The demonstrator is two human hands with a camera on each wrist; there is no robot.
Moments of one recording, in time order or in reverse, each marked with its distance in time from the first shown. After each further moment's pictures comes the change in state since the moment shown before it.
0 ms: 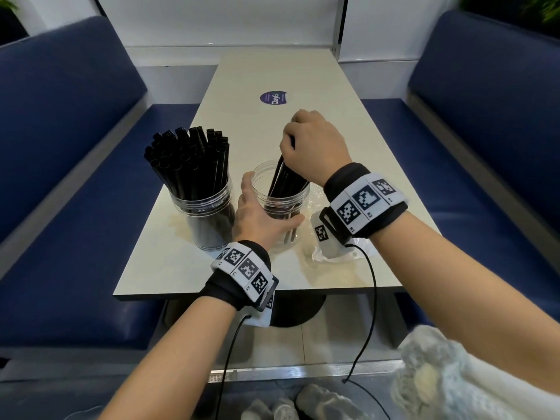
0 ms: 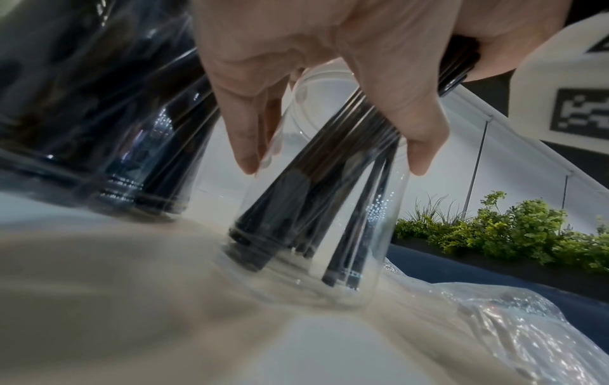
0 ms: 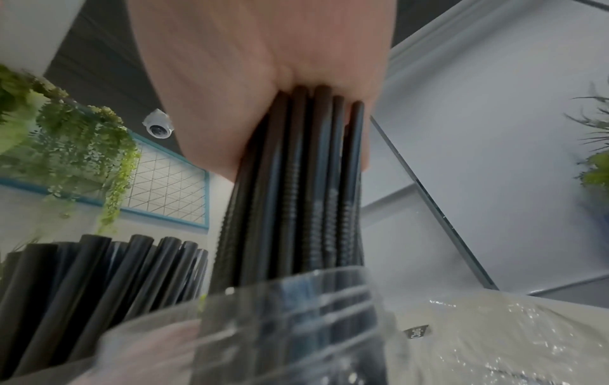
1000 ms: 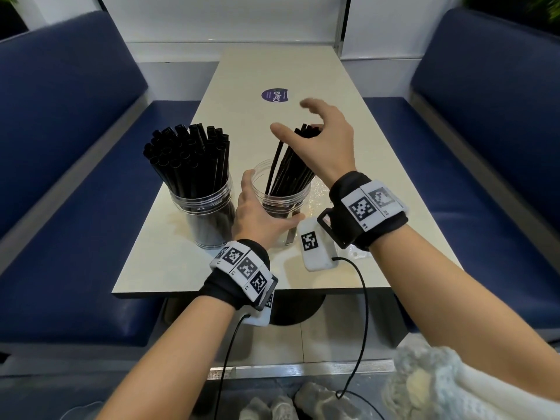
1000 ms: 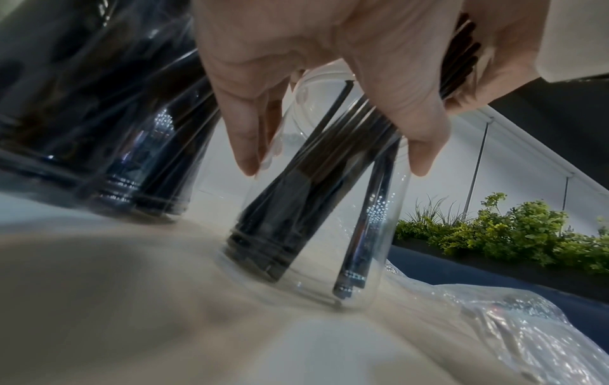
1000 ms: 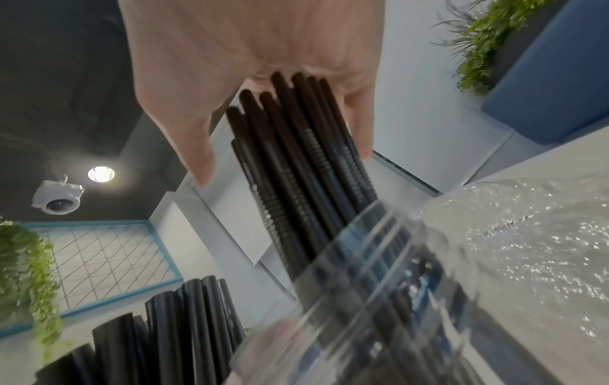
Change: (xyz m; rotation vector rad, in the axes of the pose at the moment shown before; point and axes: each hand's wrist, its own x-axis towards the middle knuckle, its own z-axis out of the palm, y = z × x) left_hand 0.002 0.000 0.000 -0.022 0.001 -0.015; right_hand -0.012 -0.006 -0.009 0.719 0.162 0.429
